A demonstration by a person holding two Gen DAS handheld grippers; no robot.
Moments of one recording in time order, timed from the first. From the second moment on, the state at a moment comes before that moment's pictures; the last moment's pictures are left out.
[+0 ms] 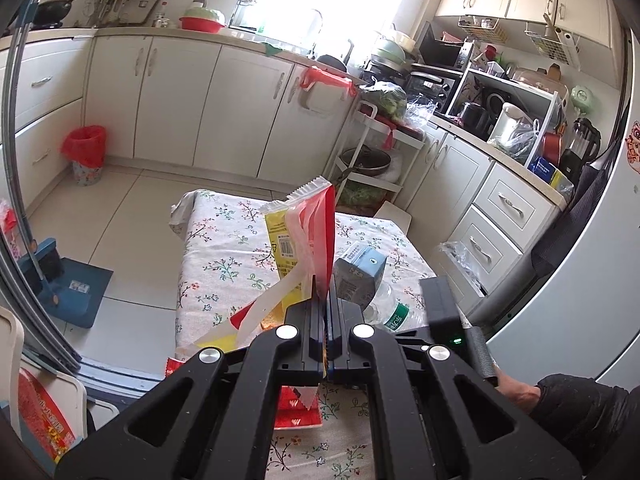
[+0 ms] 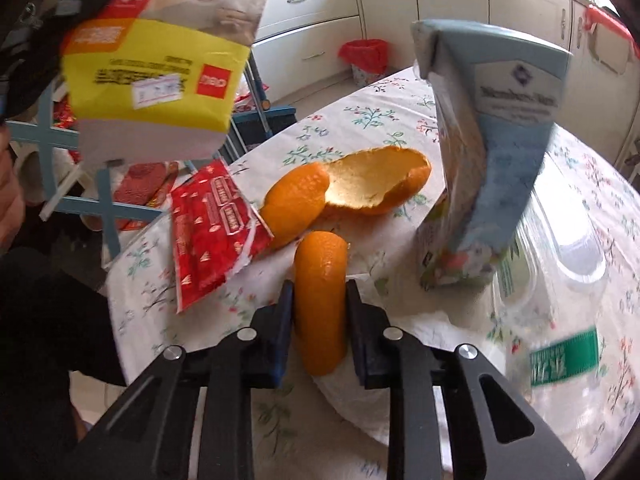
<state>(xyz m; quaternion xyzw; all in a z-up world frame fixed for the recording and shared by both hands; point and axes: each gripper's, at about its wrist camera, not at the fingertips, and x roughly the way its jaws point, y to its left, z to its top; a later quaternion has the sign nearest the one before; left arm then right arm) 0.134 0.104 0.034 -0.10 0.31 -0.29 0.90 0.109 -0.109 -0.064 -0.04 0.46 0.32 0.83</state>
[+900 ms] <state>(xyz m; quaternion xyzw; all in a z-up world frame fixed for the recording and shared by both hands) 0.043 0.078 0.021 -0.09 0.31 -0.30 0.90 0.069 -0.242 -0.050 0.29 0.42 0.27 0.82</state>
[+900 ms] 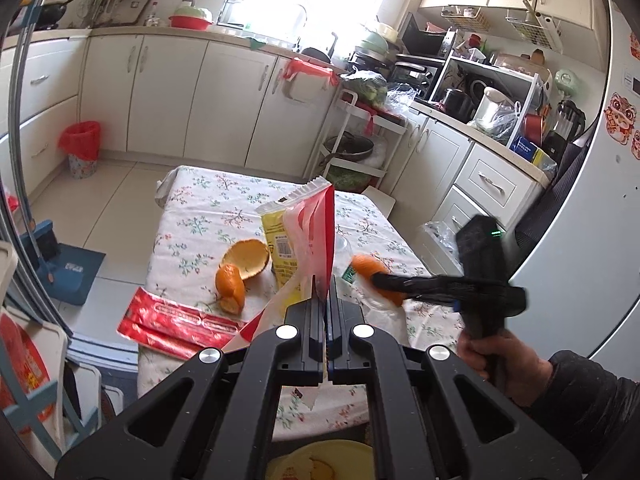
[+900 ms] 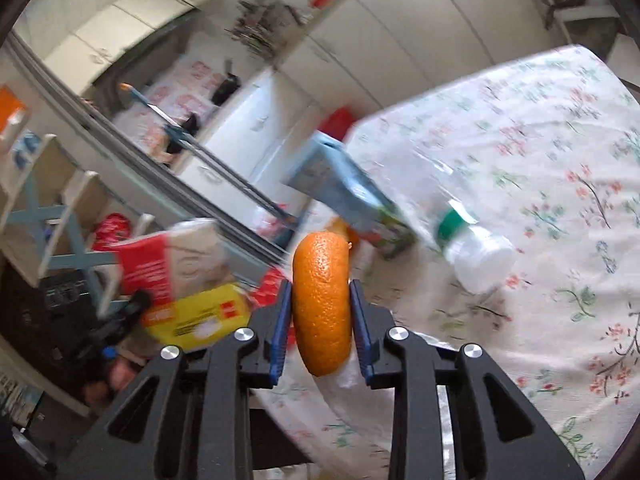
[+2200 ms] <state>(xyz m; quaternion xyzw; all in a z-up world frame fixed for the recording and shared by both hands) 0.019 0.094 0.026 -0.11 0.29 -0.29 0.90 0.066 -0.228 -0.022 0.27 0.34 0.29 0.85</state>
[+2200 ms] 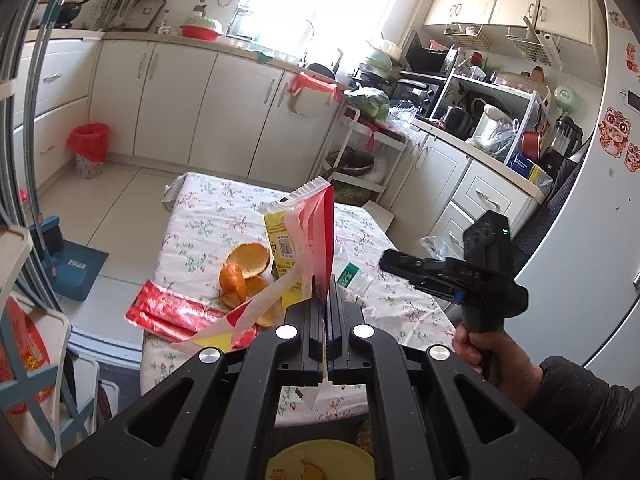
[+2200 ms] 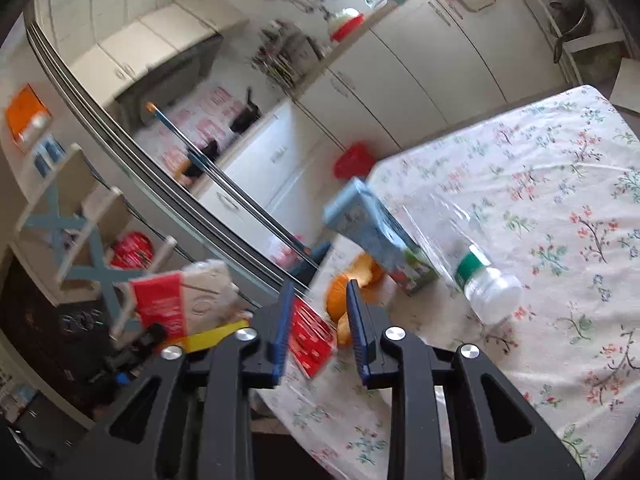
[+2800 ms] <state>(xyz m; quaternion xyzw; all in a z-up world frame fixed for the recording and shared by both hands) 0.026 0.114 0.026 -0.13 0.29 -0.28 0.91 0.132 -0.093 -0.083 0.05 0.46 0.22 0.86</state>
